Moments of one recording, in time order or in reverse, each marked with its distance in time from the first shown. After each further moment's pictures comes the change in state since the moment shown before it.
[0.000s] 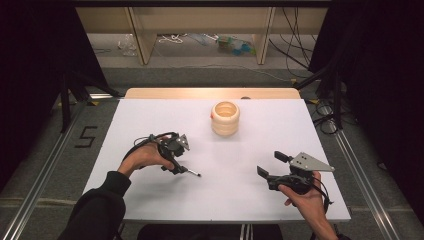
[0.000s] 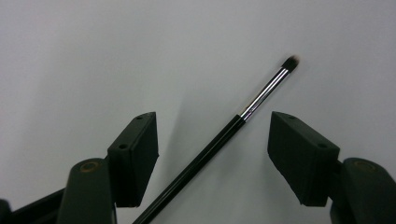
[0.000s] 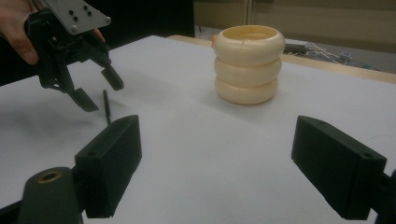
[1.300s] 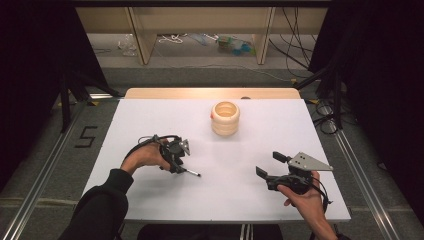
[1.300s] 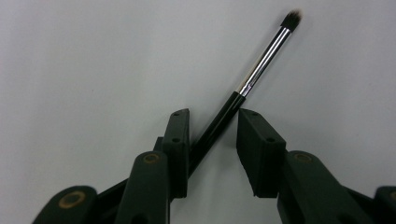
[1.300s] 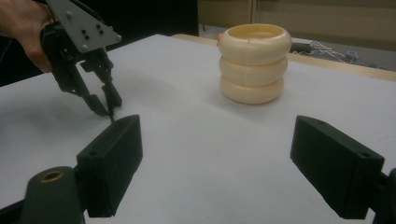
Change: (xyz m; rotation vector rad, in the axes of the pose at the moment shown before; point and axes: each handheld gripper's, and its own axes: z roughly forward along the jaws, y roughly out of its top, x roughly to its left) left arm 0.004 -0.002 0.012 0.114 -0.076 0.097; right arm 0.002 0.000 0.002 0.001 0.015 0.007
